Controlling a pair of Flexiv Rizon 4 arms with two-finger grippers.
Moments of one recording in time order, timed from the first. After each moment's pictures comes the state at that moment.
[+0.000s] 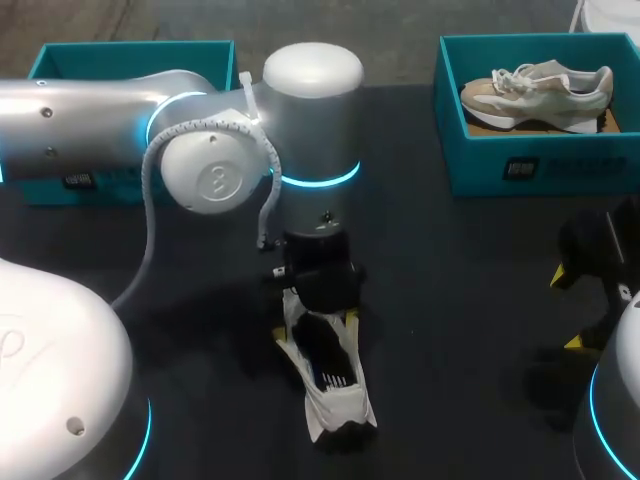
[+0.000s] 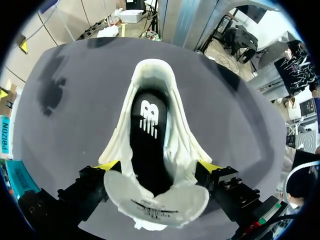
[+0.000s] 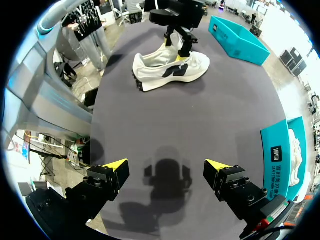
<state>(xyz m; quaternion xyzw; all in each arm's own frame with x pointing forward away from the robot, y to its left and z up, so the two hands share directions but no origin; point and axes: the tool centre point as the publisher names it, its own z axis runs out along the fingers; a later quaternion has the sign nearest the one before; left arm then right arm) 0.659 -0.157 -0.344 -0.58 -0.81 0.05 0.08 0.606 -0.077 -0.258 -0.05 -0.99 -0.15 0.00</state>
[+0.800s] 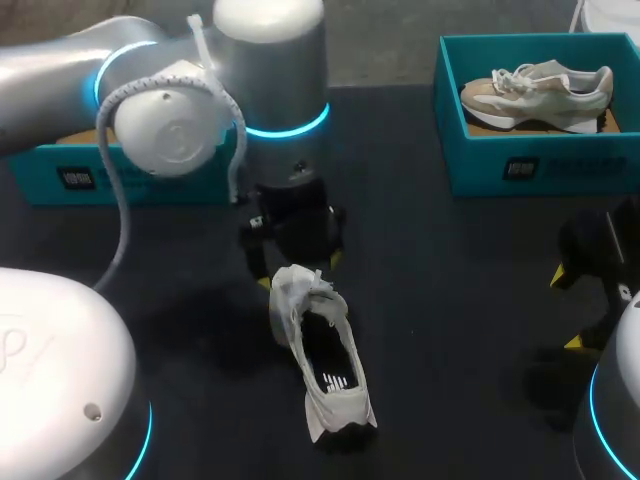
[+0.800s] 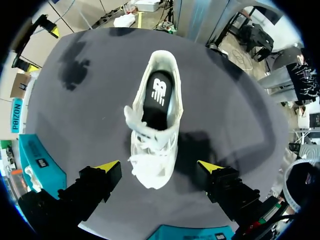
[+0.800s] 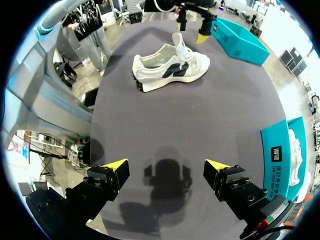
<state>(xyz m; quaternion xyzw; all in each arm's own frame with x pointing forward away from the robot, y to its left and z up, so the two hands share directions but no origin) 0.712 -0.136 -0.283 -0.55 -0.84 0.03 0.01 0.606 -0.077 -0.258 -0.05 -0.99 -0.15 0.00</state>
